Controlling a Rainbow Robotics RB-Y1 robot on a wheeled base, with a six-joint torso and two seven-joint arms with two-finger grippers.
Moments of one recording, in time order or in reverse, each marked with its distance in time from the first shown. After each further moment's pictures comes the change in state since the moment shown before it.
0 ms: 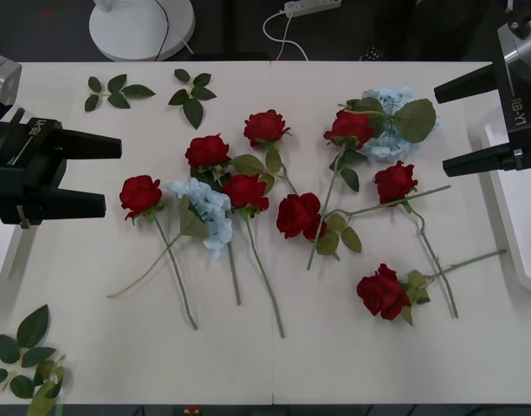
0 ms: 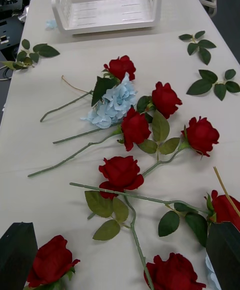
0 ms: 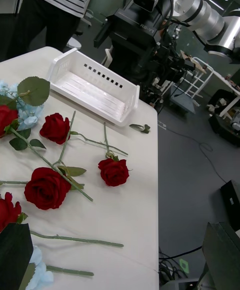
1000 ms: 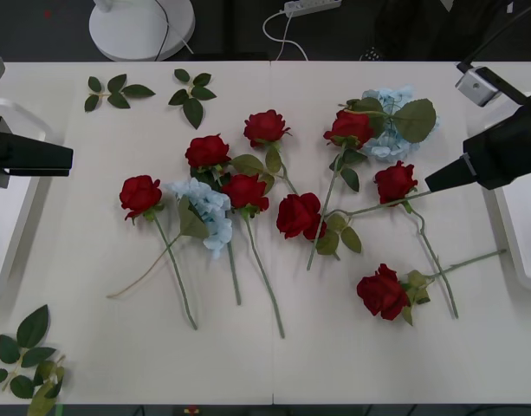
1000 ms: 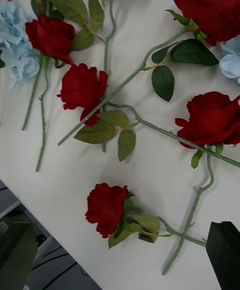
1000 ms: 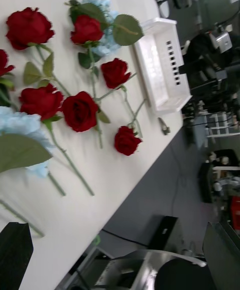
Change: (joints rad) right arm -0.013 0.089 0.073 -0.035 0.521 0.136 -1.055; left arm 0.034 0.063 0.147 0.053 -0.259 0.050 0.883
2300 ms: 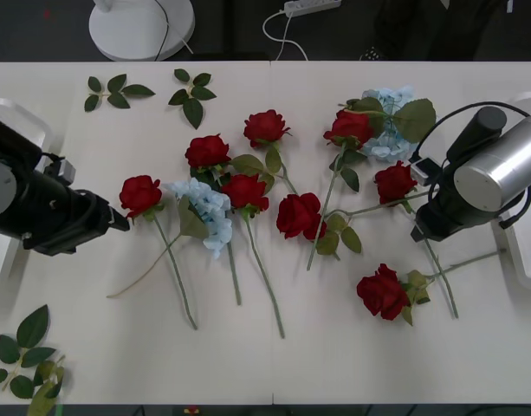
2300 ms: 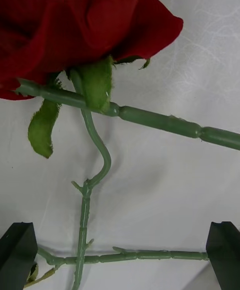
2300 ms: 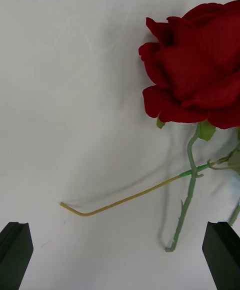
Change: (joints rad) right arm -0.129 0.258 0.482 0.348 0.697 -0.077 -0.216; left arm -0.248 -0.242 -0.444 -0.015 -1.153 0.116 1.174
